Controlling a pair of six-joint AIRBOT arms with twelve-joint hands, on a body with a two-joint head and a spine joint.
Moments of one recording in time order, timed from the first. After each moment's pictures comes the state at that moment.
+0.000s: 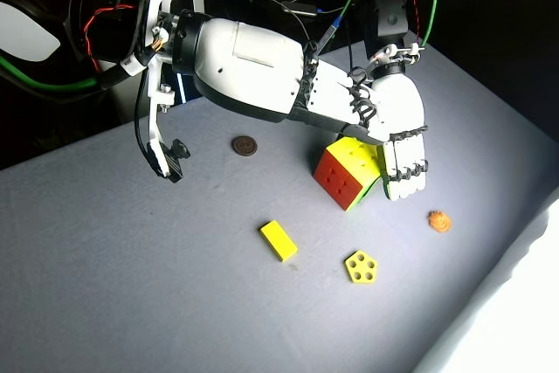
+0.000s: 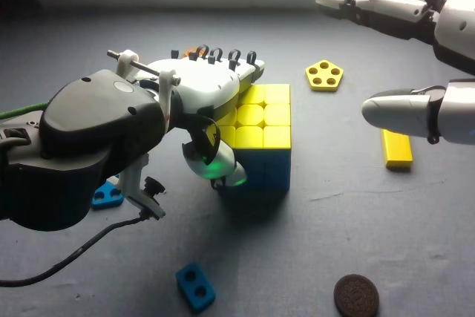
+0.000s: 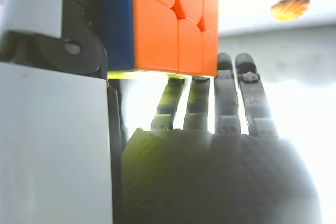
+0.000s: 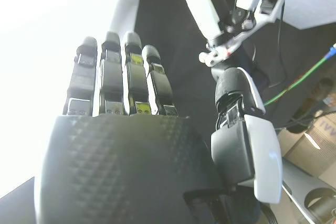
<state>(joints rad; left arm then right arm) 0.37 -1.19 0.99 -1.45 -0.52 2.25 -0.39 -0.65 0.68 0.04 0.50 -1.16</state>
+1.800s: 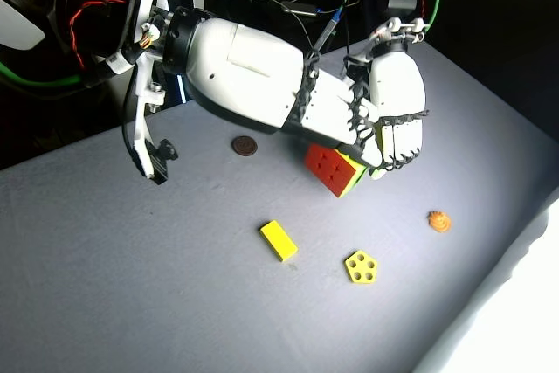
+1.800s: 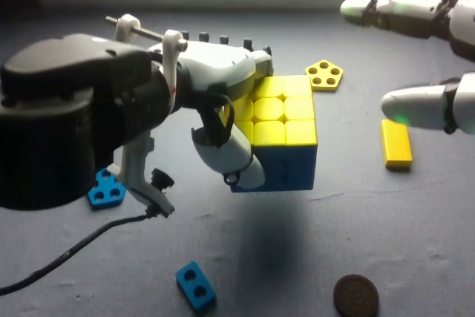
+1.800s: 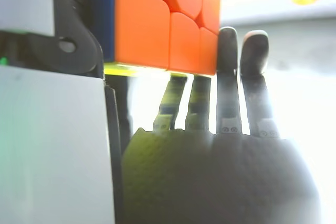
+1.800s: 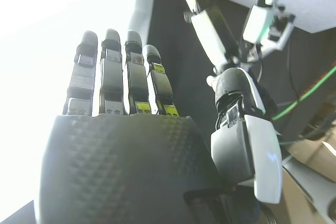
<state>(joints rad) 0.19 -1.12 0.86 -1.84 -0.53 2.58 -0.29 -0.61 0.67 0.15 0.29 -1.21</state>
